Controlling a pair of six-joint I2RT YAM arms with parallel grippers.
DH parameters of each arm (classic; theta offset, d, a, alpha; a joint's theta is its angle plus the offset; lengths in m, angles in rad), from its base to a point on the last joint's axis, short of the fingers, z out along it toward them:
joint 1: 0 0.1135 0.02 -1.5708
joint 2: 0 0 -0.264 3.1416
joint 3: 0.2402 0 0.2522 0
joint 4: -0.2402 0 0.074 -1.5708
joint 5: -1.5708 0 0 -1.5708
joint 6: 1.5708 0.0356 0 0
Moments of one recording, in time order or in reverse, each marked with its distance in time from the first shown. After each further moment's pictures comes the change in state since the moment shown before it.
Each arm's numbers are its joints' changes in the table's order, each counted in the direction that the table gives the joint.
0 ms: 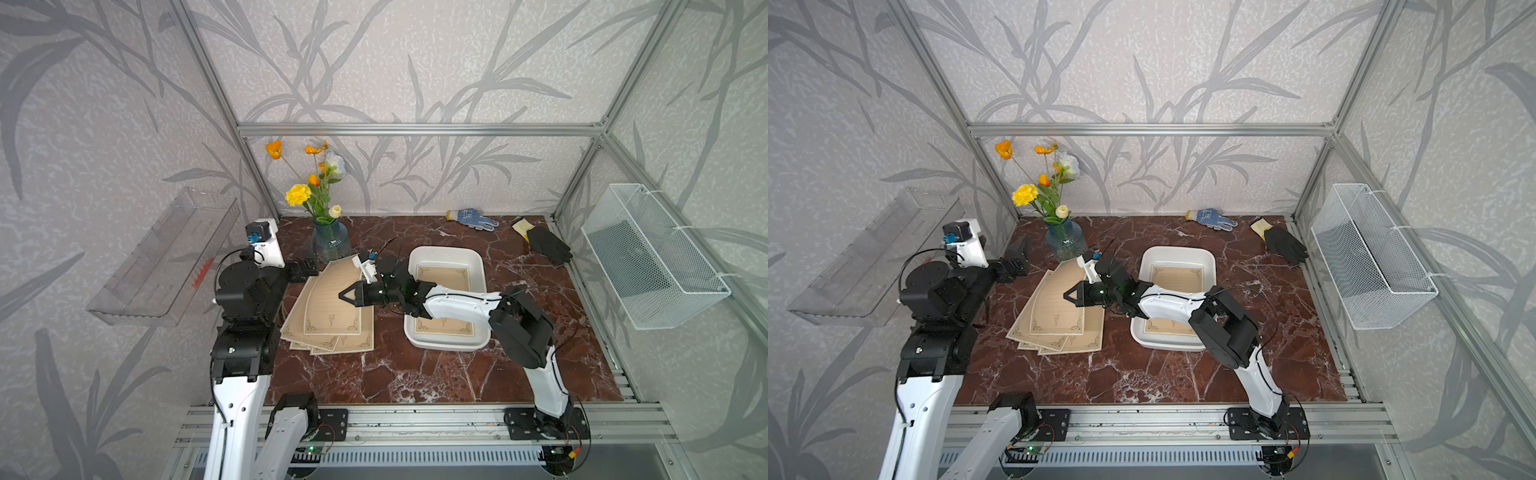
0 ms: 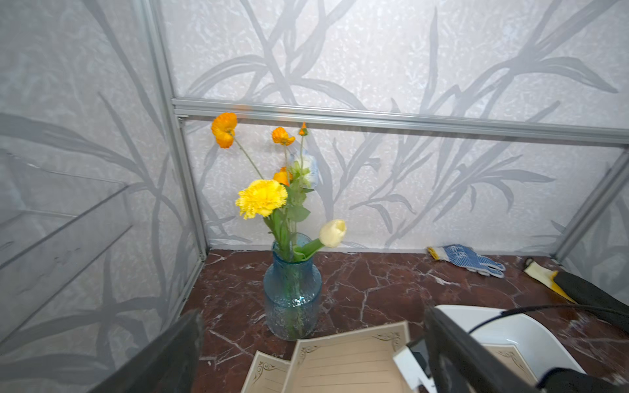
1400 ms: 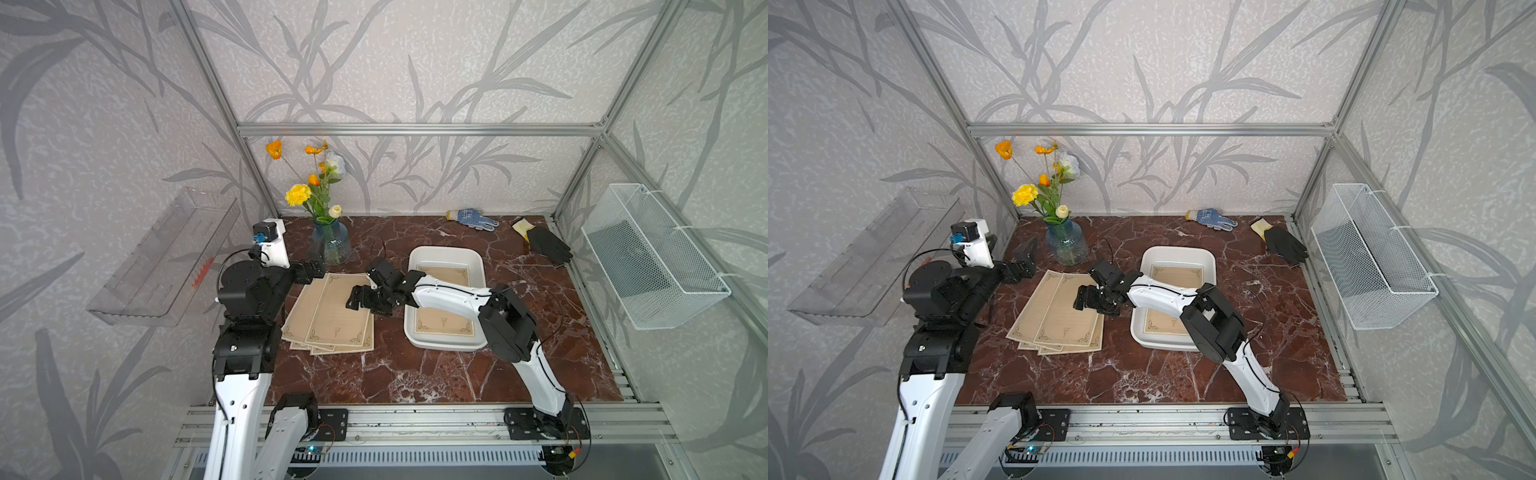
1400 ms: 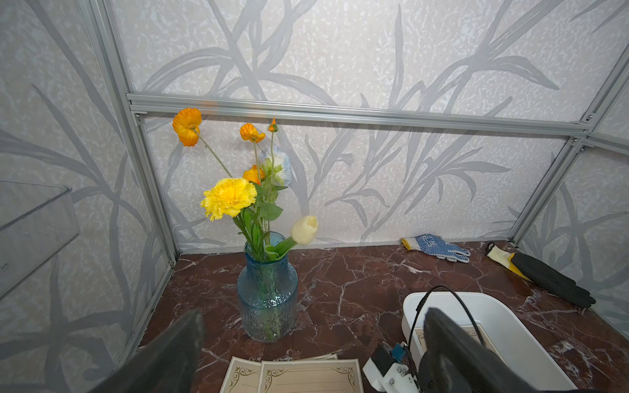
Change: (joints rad) left arm -0.009 0.000 -0.011 0.010 -0.054 -0.009; right arm -0.006 0.075 0.245 -0.674 -0.171 0.093
